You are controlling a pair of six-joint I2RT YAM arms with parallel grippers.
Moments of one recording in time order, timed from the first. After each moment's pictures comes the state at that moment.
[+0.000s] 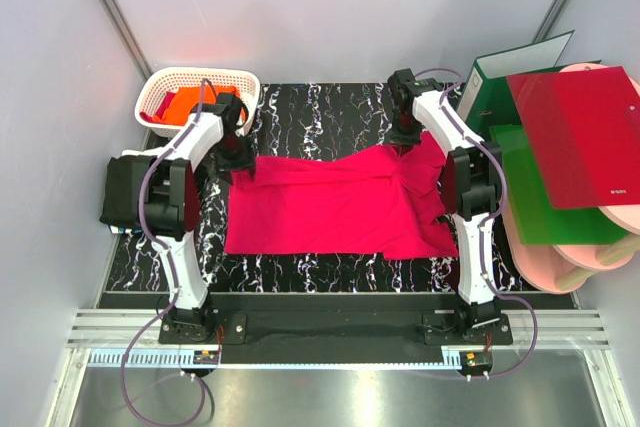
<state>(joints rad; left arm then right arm) -0.12 2.00 1.60 -1.01 0.02 -0.31 0.27 2.29 2.11 -1.12 0.14 0.47</state>
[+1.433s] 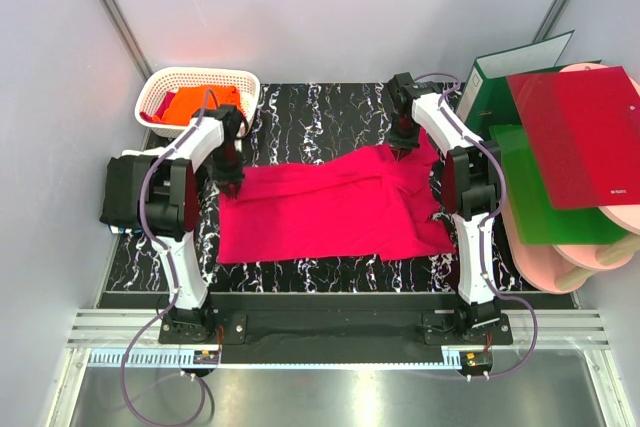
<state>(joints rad) -0.12 1.98 1.55 -1.12 -0.07 -0.27 0.27 2.29 2.06 -1.10 0.10 0.47</state>
